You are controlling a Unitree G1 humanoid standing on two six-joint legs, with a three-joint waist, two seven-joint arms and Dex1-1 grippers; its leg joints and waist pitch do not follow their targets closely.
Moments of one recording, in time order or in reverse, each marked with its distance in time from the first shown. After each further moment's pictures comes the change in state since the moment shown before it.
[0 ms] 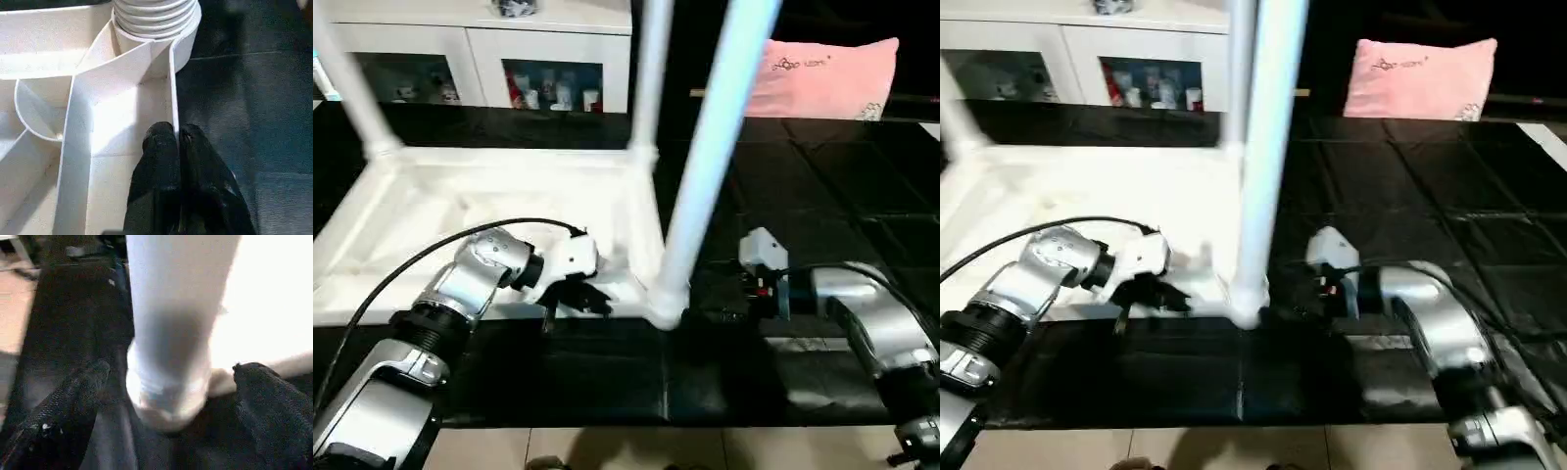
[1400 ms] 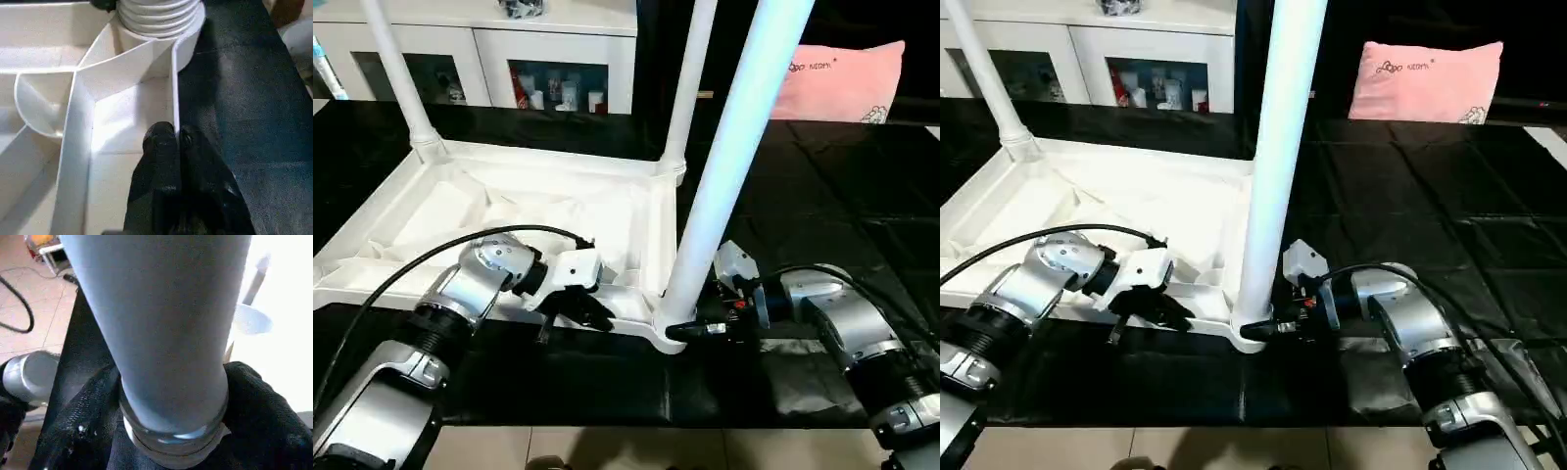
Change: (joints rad) left arm 0.005 -0.012 -0.001 -0.002 0.000 0.024 -0.014; right arm -0.007 0.098 0.017 0.087 -0.002 0.029 0.015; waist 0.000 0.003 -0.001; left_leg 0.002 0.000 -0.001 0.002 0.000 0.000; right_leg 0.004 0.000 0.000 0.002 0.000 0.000
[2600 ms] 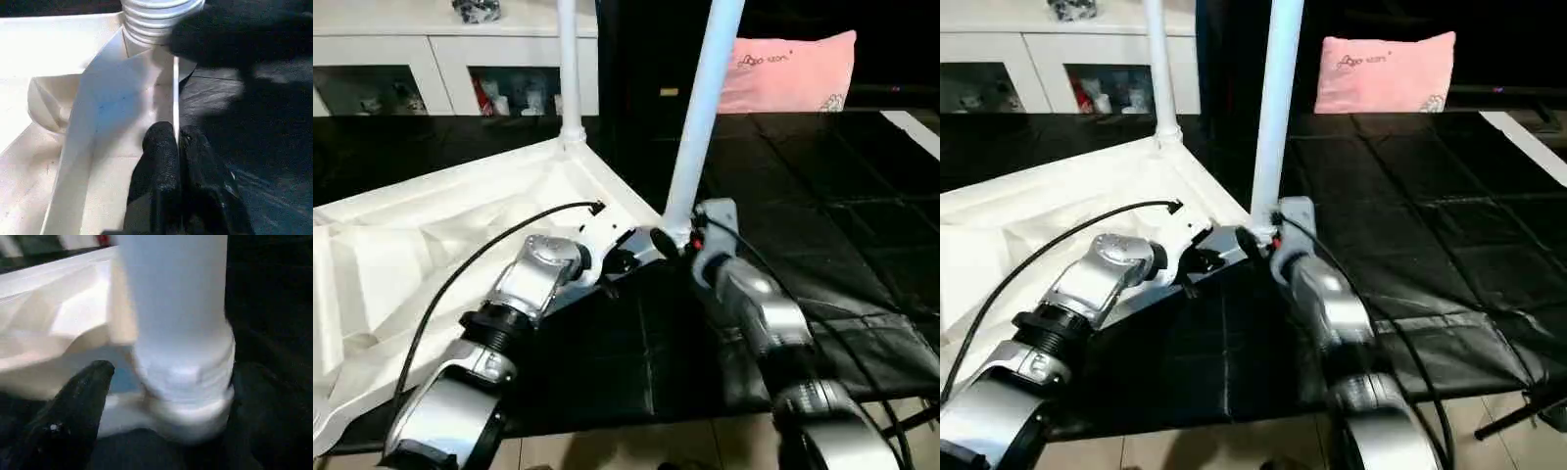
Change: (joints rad) left arm -0.036 -0.231 0.149 0.014 0.057 0.369 0.635; right arm -0.029 0.374 -0.249 0.128 -0.042 0.008 -0.830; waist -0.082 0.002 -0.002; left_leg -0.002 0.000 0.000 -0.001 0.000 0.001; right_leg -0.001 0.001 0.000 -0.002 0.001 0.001
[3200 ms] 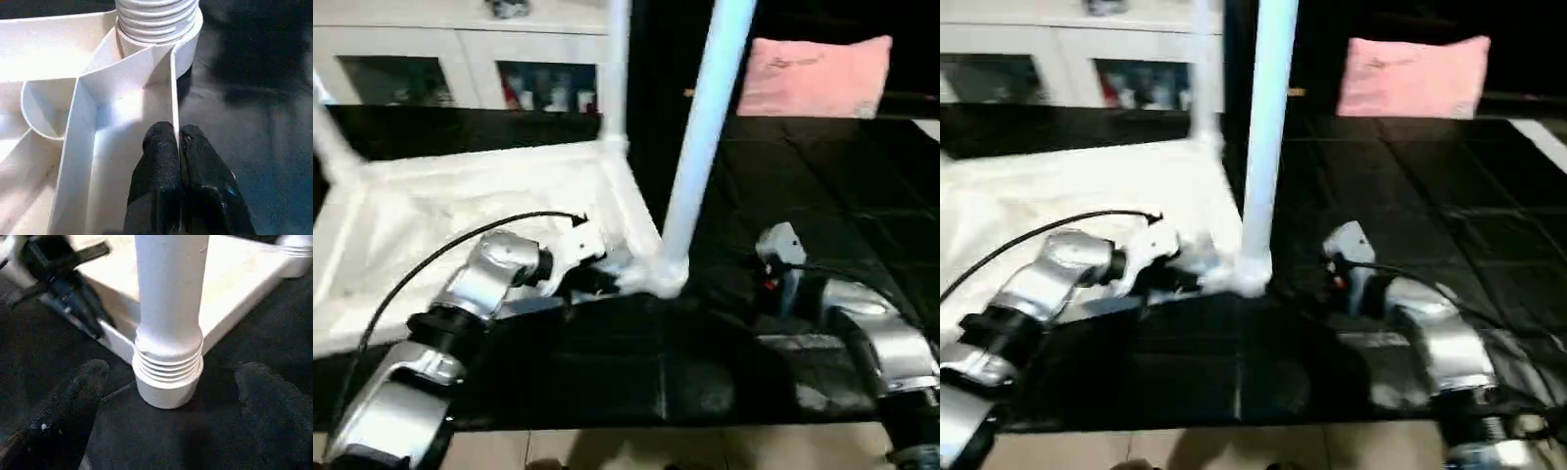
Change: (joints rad) left arm 0.033 0.204 -0.082 0.002 -0.045 -0.280 -0.459; right arm 0.149 -0.427 0.105 -0.299 0.070 0.018 0.599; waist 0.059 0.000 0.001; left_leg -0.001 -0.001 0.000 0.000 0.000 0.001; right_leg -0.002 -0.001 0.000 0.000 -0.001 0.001
